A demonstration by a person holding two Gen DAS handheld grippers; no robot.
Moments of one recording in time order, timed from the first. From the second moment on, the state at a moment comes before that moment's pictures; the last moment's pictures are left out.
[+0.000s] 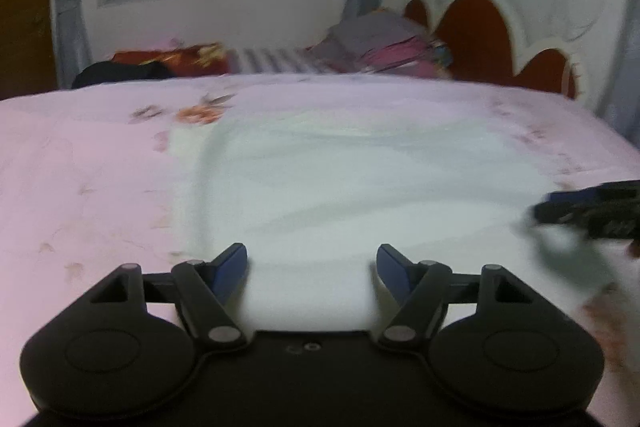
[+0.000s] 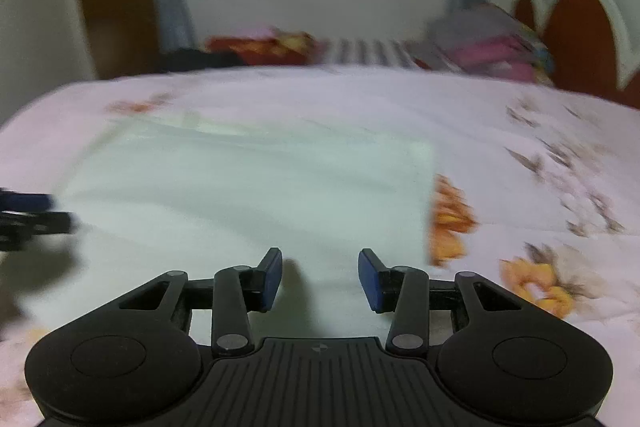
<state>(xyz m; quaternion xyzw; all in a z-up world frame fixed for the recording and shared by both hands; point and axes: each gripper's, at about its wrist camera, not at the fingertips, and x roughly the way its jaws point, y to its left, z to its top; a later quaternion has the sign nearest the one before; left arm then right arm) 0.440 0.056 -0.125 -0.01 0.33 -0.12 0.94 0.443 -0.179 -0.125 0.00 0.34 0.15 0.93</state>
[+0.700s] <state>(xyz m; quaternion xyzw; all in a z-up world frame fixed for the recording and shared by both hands) 0.393 0.046 -0.139 -0.01 0.37 -0.08 0.93 0.364 -0.116 -0.140 -0.04 0.37 0.17 0.91</state>
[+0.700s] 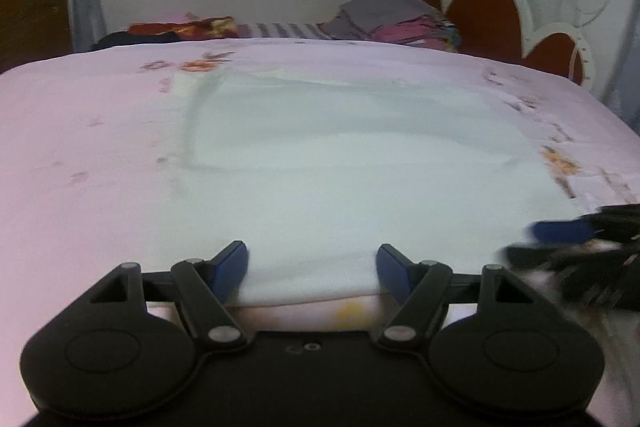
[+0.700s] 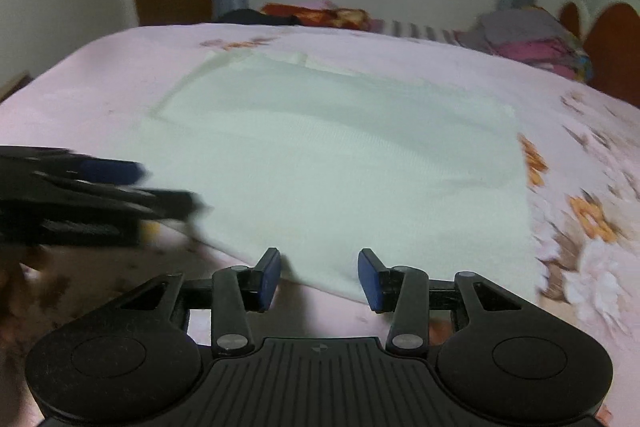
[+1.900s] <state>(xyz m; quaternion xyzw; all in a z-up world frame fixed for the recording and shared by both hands) 0.370 0.116 -0.140 -0.11 0.38 0.04 0.92 0.358 -0.222 -0.124 0.06 0.37 0.07 0.92</state>
